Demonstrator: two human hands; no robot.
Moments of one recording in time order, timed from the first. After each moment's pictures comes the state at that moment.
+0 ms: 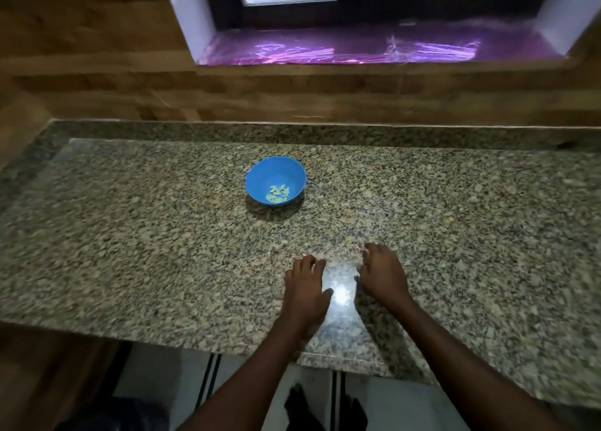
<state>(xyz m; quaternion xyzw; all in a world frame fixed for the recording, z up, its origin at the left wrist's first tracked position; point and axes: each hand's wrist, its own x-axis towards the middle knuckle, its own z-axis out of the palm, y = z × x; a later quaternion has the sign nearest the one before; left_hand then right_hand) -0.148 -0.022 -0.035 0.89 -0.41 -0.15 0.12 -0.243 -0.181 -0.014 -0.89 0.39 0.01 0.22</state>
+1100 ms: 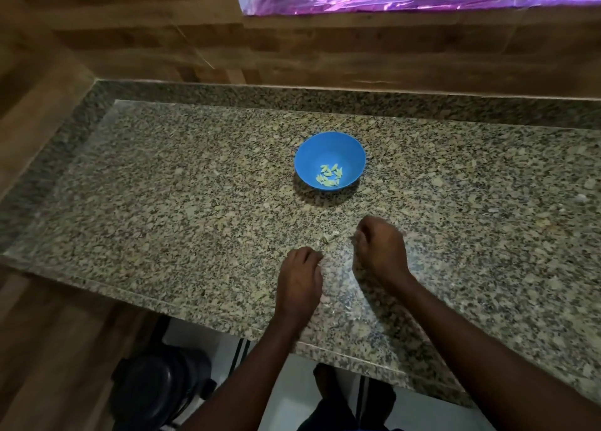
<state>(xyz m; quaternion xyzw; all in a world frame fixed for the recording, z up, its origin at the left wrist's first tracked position) -0.079 0.049 -0.042 0.91 -0.36 0.00 0.22 -0.129 -0.136 -0.020 -0.89 0.29 -0.14 0.32</state>
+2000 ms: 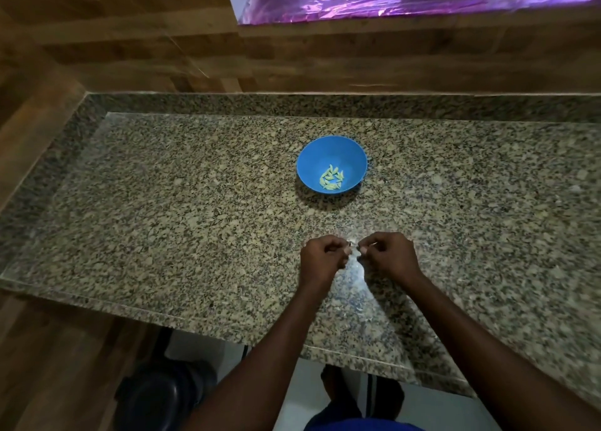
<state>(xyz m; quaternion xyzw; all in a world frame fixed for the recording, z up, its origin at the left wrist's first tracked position) -0.050 0.004 -0.023 0.79 -0.10 -0.29 0.53 -0.140 -0.136 -0.021 -0.82 0.37 -0.02 0.44</state>
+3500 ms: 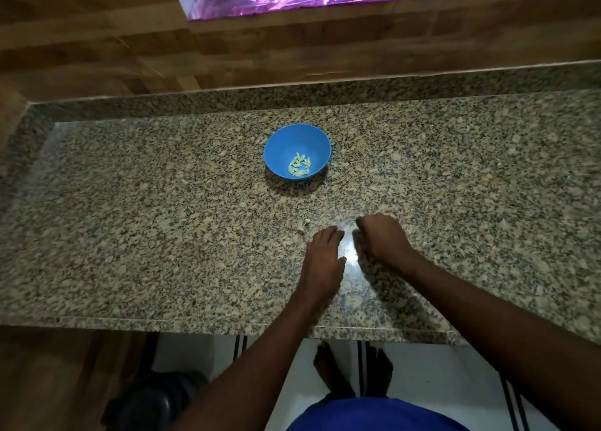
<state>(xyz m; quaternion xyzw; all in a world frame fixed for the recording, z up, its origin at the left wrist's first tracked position) -0.096 0.006 -0.051 0.85 -0.45 -0.17 0.24 -0.174 -0.147 -0.009 -0.96 0.23 0.03 0.15</state>
